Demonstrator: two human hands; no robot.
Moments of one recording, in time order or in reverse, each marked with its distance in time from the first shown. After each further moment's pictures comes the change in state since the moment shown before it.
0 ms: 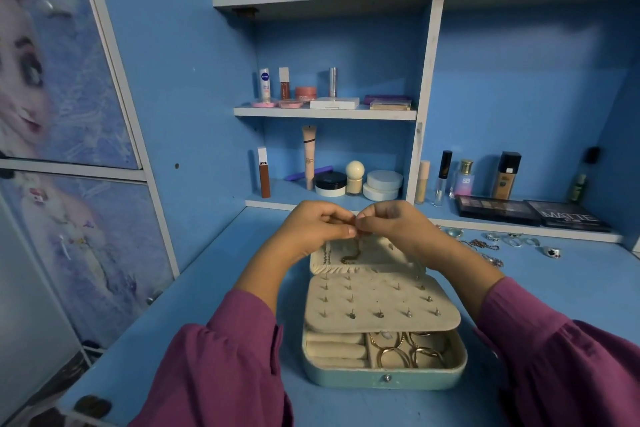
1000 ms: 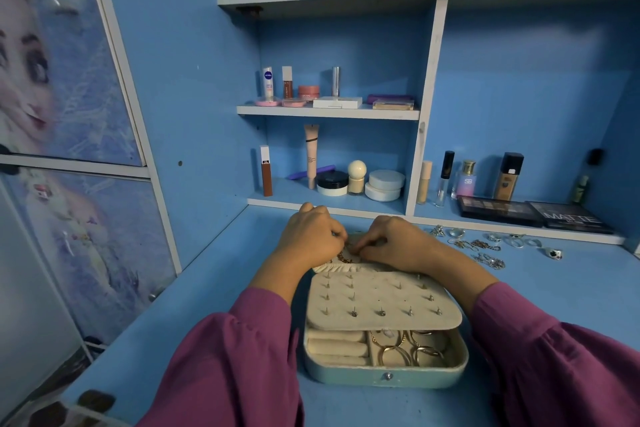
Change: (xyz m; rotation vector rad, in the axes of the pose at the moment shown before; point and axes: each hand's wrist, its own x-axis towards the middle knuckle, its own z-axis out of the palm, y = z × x) left_hand 0.014 -0.025 0.007 0.847 0.124 0.152; right_hand 0.007 0.020 0.003 -0.692 -0.134 -0.155
